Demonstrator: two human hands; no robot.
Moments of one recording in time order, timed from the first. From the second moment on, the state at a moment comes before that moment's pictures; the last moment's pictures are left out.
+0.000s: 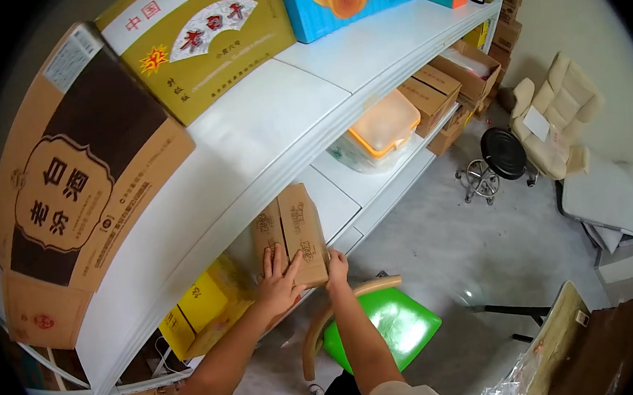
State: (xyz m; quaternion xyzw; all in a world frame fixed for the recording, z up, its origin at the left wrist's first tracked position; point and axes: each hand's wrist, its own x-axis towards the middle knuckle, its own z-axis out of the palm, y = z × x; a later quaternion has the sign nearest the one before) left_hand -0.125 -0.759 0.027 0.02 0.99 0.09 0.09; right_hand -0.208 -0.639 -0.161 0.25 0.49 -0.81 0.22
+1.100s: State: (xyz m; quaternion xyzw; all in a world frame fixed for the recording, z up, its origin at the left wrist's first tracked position) left_hand -0.298 -0.761 -0.002 0.09 0.94 0.33 0.03; right_hand -0.385 -0.695 -0.066 0.15 0.72 -0.68 -0.02
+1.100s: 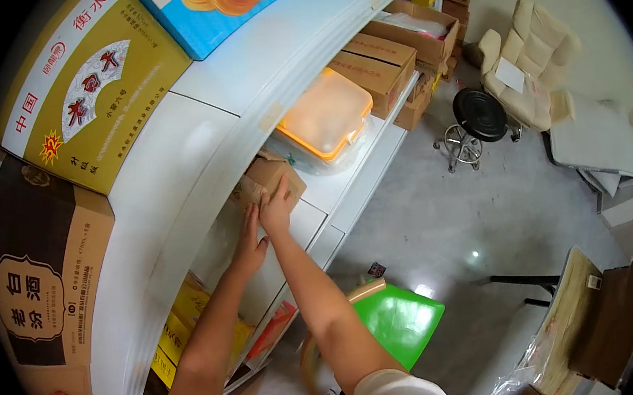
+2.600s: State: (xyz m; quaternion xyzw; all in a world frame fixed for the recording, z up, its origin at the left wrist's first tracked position) left_hand 0.265 -0.347 0.097 0.58 0.63 0.28 0.44; right_hand 0.434 -0.165 0.090 0.49 0.54 -0.37 -0.58
